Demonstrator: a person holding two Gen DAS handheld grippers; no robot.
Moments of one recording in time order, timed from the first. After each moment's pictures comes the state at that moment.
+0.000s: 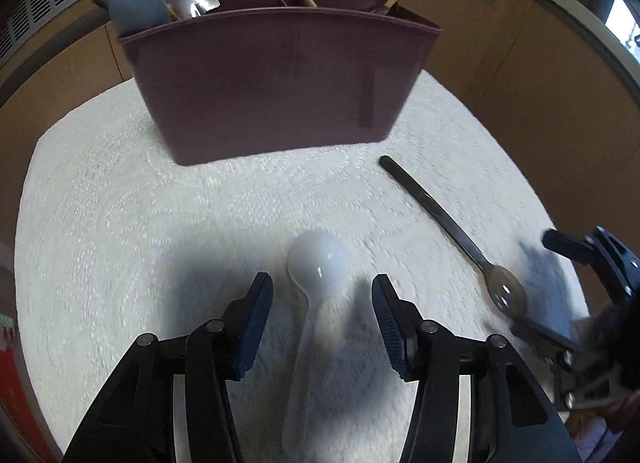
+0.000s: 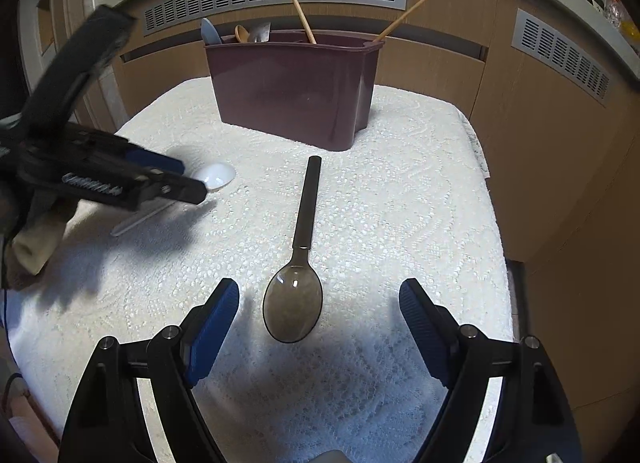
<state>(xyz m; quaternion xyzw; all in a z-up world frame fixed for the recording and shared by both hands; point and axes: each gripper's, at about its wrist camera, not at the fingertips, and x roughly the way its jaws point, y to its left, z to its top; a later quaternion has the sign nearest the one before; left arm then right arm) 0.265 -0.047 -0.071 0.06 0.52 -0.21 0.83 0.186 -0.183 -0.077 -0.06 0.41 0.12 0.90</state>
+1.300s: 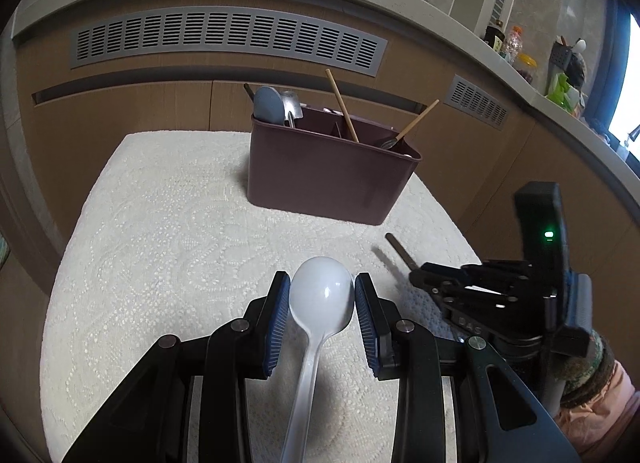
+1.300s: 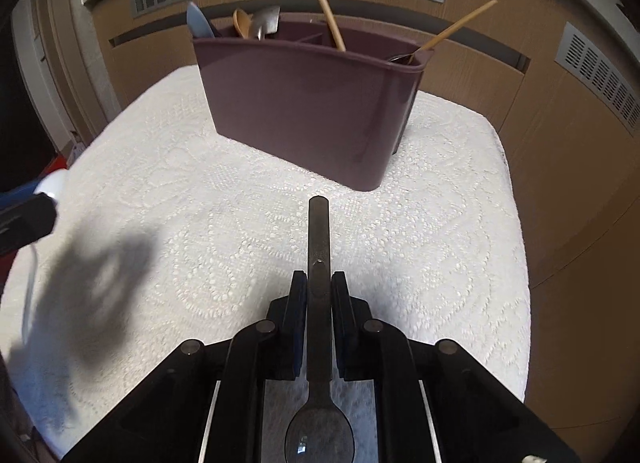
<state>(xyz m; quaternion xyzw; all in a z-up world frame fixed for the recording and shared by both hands) 0.168 0.004 -0.011 -0.08 0.36 -0.15 0.92 0.251 -0.146 -0.068 -0.08 0.45 0.12 0.88</state>
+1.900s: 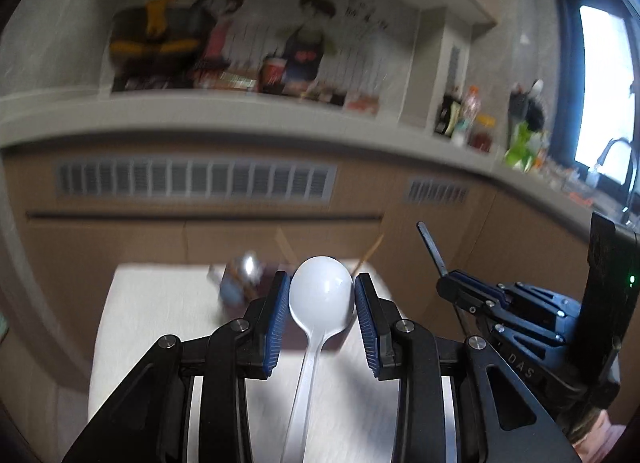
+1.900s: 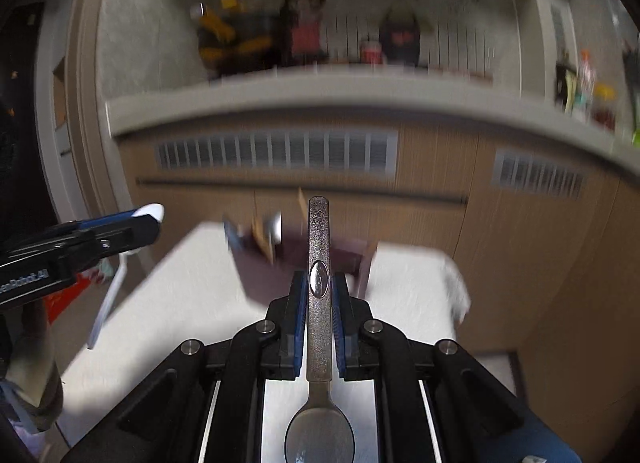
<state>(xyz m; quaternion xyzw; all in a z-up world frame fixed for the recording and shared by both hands) 0.183 -0.013 0.141 -0.07 0.20 -0.19 0.96 0.202 -0.170 0.090 -0.02 0.22 0.12 0.97</state>
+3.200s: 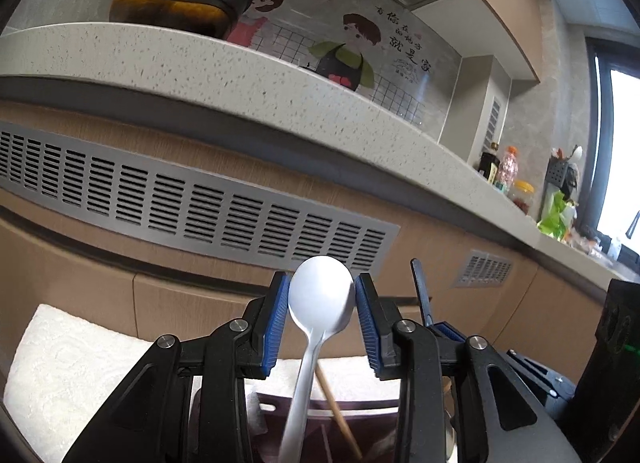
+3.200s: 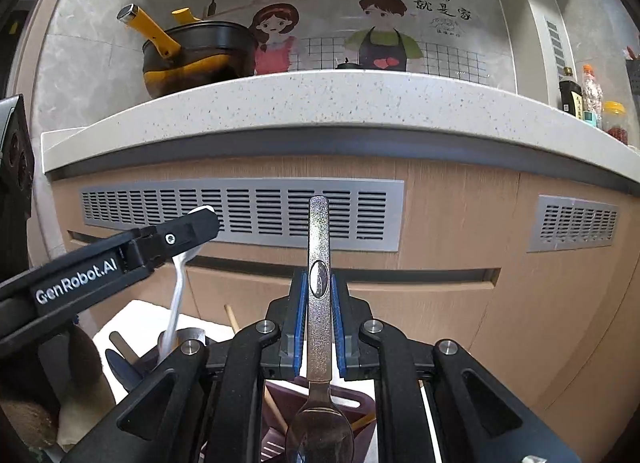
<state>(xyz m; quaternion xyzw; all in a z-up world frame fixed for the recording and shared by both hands) 0.396 -0.009 0.054 -0.16 0.14 -0.18 0.96 0.382 -0.146 0.036 -0.01 0.15 0.07 0.99</state>
